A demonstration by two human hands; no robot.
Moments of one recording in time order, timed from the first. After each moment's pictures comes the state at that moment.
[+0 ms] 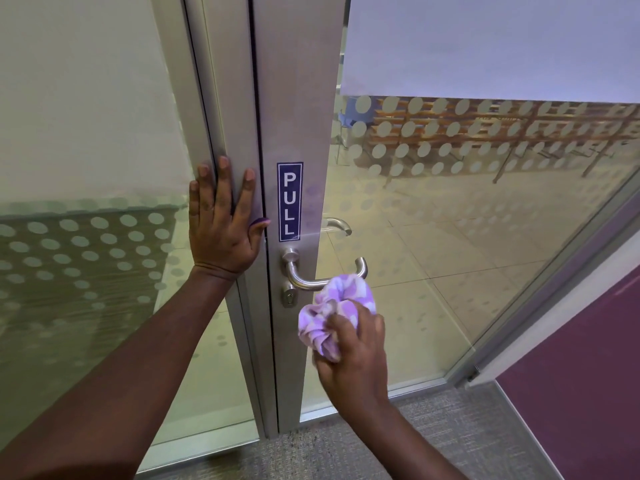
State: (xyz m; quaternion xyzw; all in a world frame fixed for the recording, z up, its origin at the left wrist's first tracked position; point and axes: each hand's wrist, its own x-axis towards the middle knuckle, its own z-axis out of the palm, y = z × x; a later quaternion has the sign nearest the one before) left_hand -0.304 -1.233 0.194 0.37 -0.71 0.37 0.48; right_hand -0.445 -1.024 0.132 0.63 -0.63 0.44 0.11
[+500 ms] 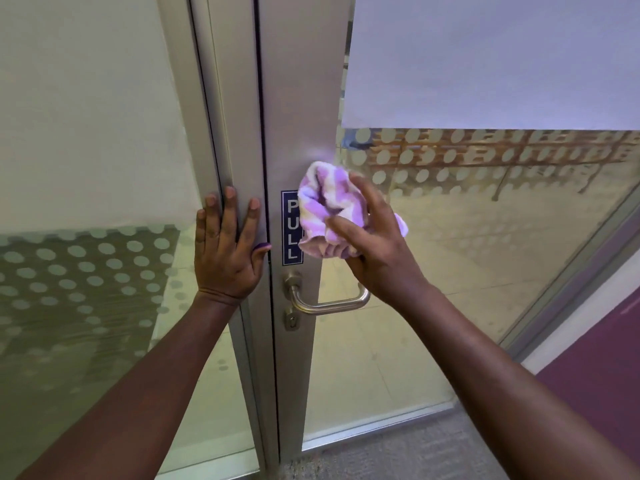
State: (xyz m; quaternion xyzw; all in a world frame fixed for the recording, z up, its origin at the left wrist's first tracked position) left_hand -0.303 -1.235 0.193 0.36 -0.71 0.36 0.49; right_hand -0.517 -1.118 0.259 0.75 -0.46 0.40 0.25
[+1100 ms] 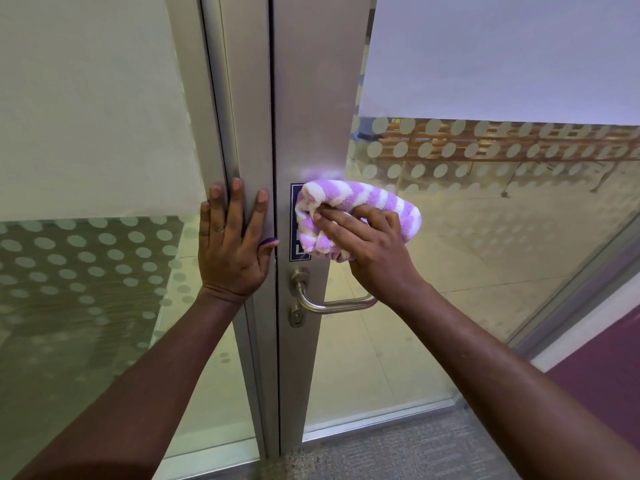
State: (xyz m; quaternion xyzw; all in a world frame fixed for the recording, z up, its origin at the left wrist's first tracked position) left_hand -0.303 -1.234 0.194 0.36 -0.71 0.34 0.50; right_hand -0.520 -1.151 0.231 0.75 -0.47 0.30 0.35
